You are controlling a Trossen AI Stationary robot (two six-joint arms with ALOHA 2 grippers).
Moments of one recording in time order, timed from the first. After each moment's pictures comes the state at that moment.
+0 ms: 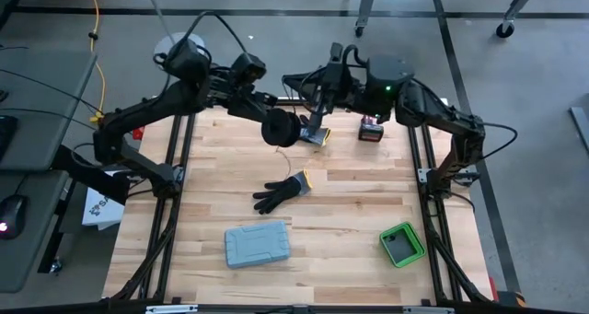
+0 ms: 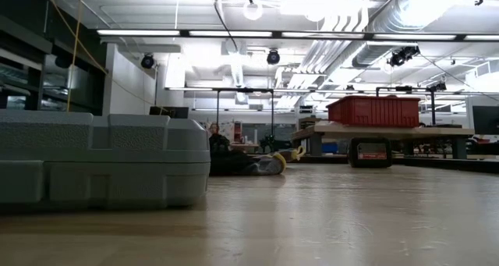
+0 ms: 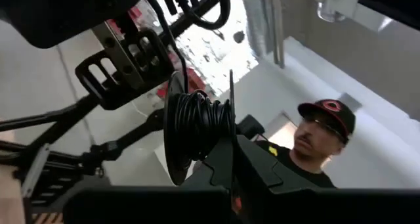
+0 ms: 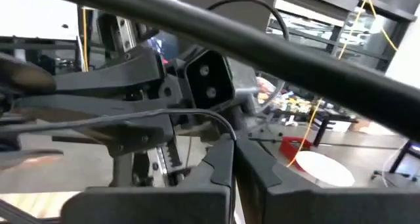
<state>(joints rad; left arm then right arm) 0.36 1.45 1.61 0.39 1.08 -1.36 -0.05 1.72 2.19 -0.42 0.23 -0.24</state>
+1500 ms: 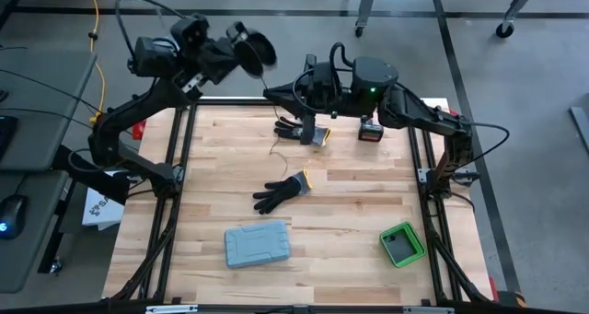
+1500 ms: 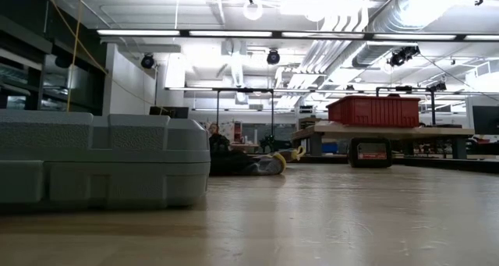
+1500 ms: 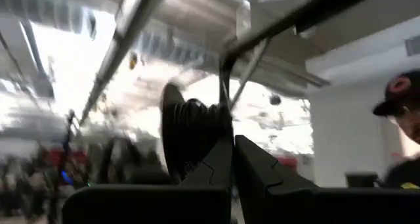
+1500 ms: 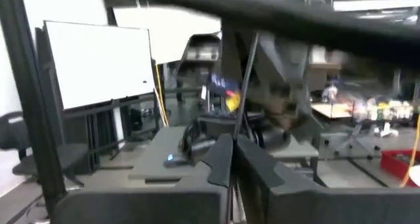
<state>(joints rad) 0.49 1.41 1.61 0.80 0.78 -0.83 -0.04 1.80 2.20 -0.27 -0.04 0.03</state>
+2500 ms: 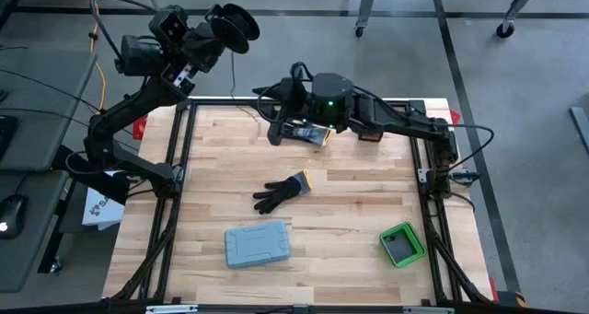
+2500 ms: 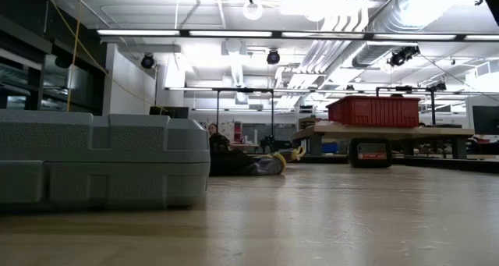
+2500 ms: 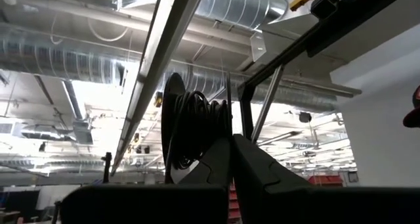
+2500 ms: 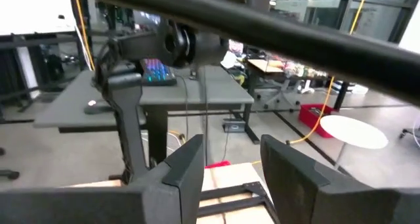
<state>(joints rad) 0.51 1.38 1.61 0.81 0.66 -0.70 -0.06 1.91 2.19 -0.32 0.21 -0.09</state>
